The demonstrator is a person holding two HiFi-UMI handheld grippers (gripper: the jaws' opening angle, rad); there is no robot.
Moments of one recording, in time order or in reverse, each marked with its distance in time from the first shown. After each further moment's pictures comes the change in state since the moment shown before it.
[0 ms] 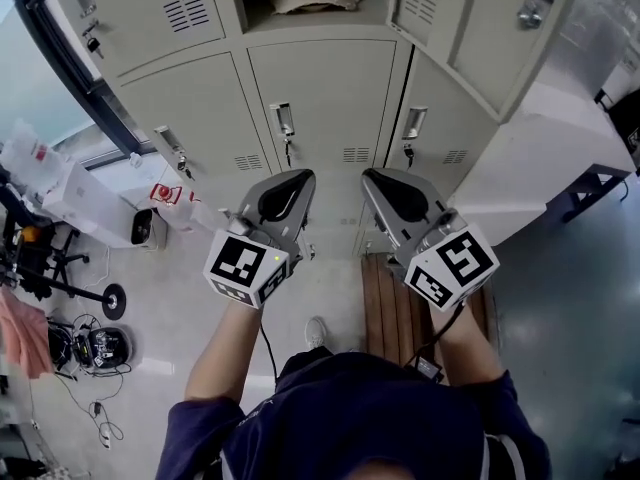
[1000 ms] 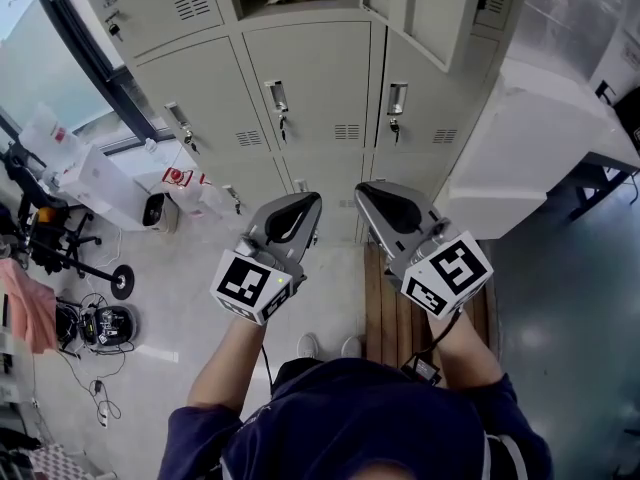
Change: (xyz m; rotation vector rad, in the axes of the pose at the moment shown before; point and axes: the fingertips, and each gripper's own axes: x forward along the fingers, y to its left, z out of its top) left arm -0.047 -0.117 -0.005 -0.002 0.023 0.007; right arm -0.095 0.047 -0.006 0.037 -0.008 0.095
